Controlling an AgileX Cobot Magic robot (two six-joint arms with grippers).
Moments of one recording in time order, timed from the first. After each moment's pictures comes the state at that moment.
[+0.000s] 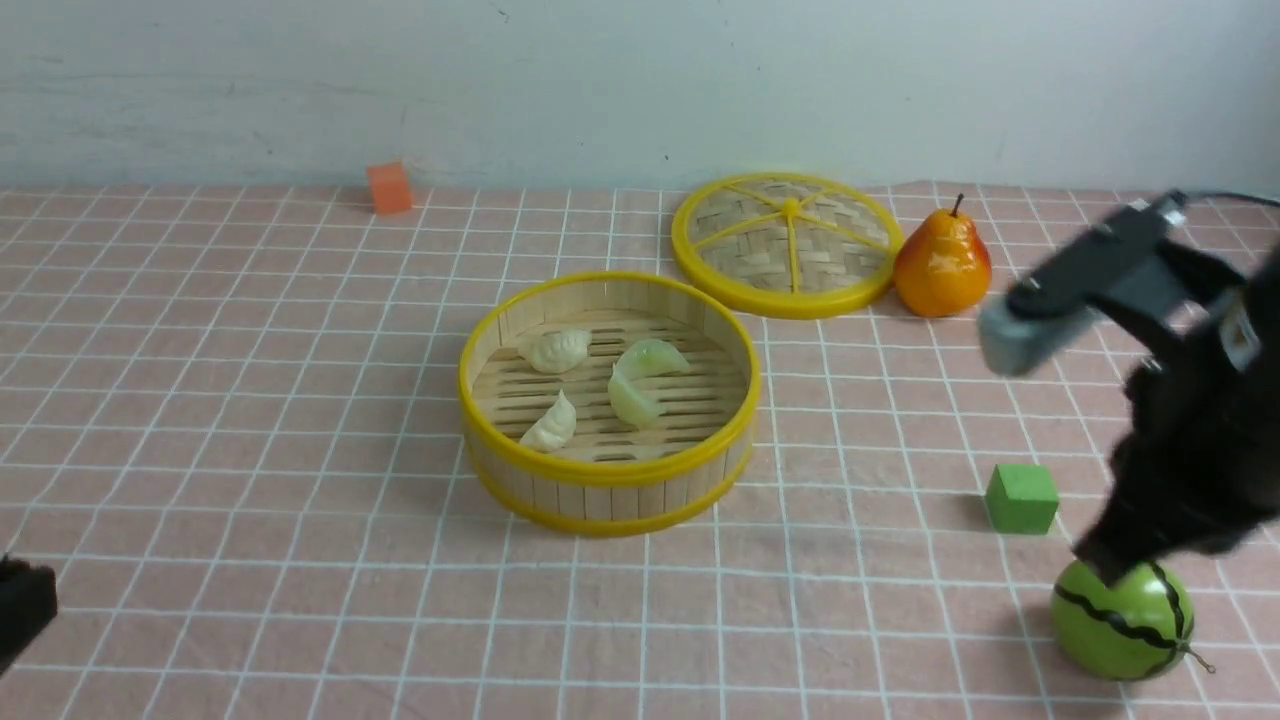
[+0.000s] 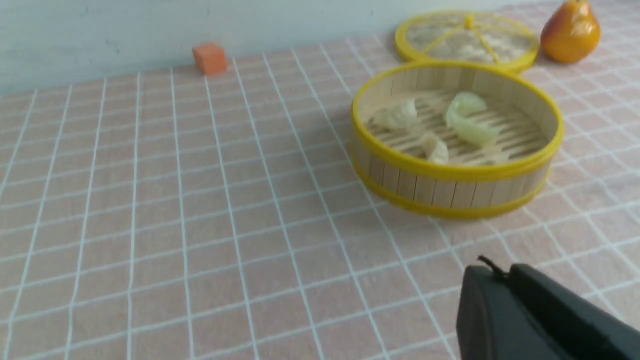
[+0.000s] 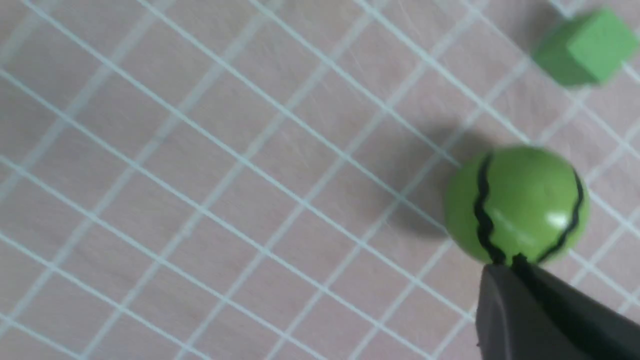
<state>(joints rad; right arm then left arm) 0.44 1.31 -1.12 -0.10 1.15 -0.06 -0.43 0.34 -0.42 0.25 0.50 -0.24</state>
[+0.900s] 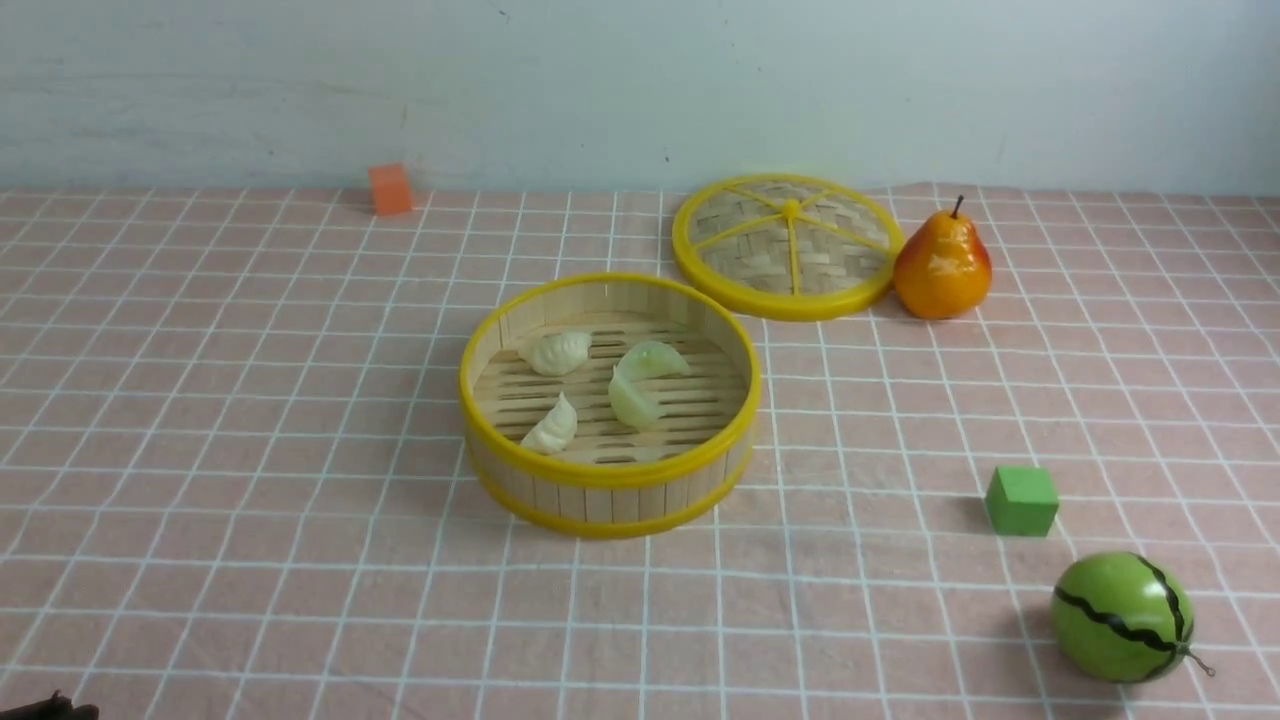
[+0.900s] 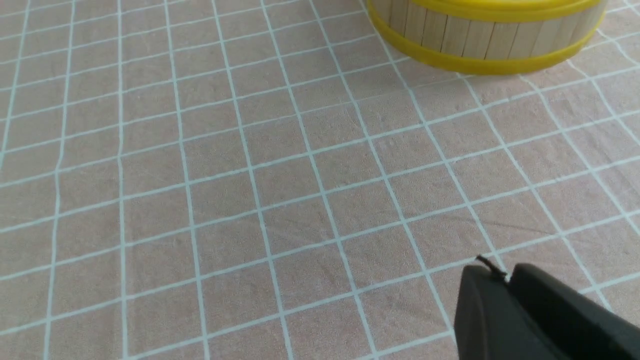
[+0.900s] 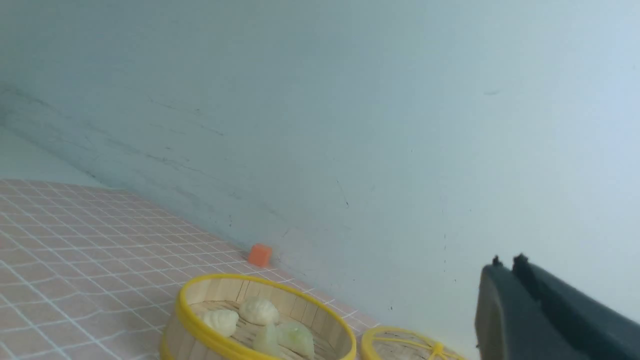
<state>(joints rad) 0.44 0.03 0.02 -0.39 -0.34 0.09 -0.43 0.34 -0.31 0.25 0.58 -0.24</state>
